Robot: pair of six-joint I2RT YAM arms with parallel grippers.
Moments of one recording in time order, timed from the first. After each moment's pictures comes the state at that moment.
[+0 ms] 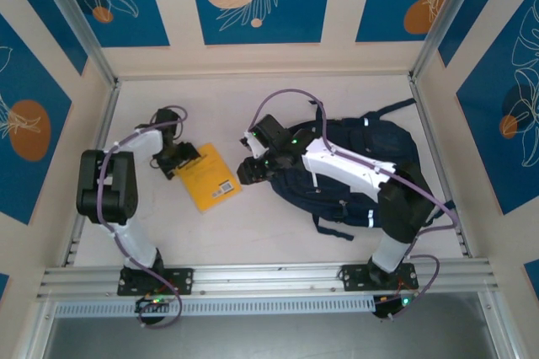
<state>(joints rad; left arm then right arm) -0.10 1.78 1.11 -0.67 0.13 -0.71 0.83 1.72 1.35 -0.66 -0.35 0.45</state>
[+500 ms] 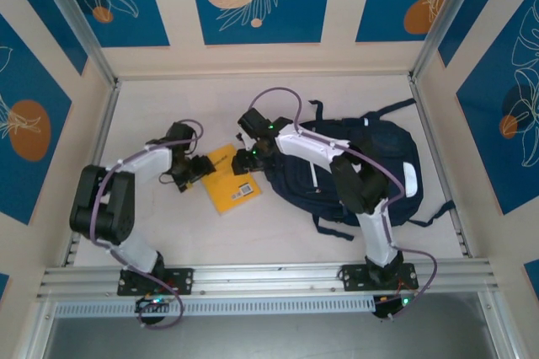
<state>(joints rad) -0.22 1.59 0.89 -0.60 0.18 -0.74 0.77 2.11 1.66 -0.77 -0.29 0.46</state>
